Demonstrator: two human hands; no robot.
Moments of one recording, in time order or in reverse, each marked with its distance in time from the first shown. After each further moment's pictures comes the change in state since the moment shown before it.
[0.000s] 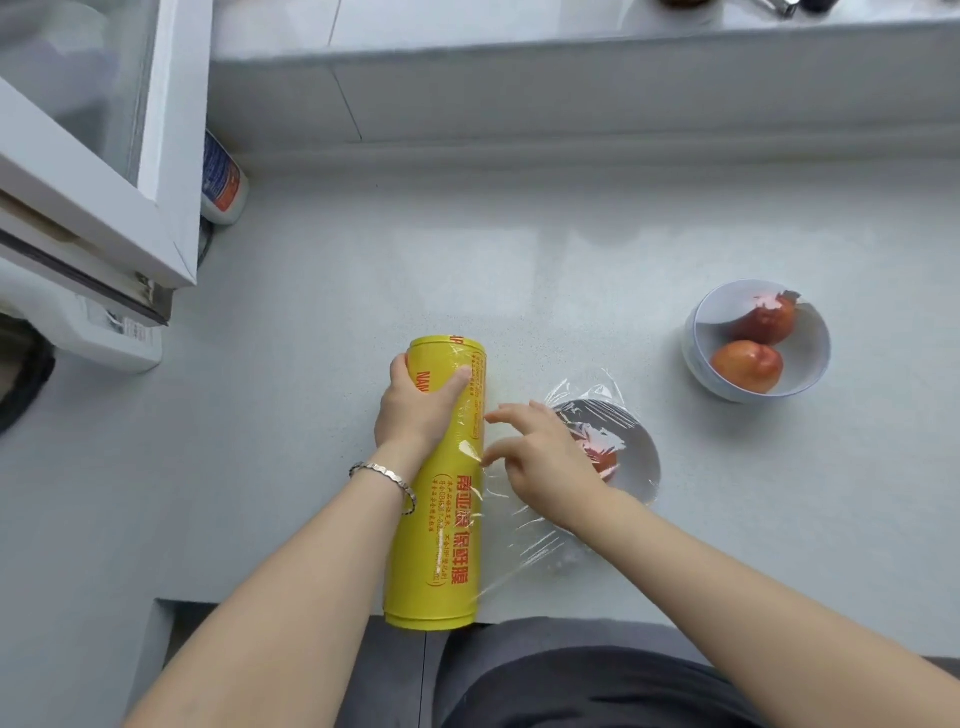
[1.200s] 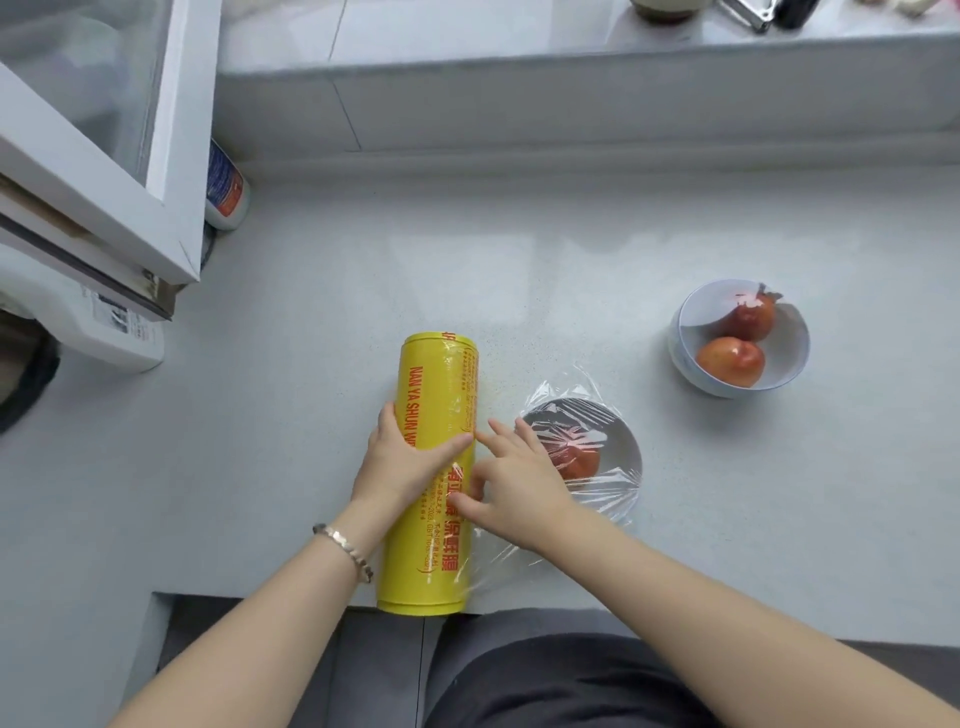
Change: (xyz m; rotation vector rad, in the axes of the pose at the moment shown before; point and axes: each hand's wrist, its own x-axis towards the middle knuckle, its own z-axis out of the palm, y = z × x) left_hand -0.041 -0.038 -0.010 0.039 -0.133 0.010; right_hand -0.018 -0.018 0.015 -0.112 -0.134 0.056
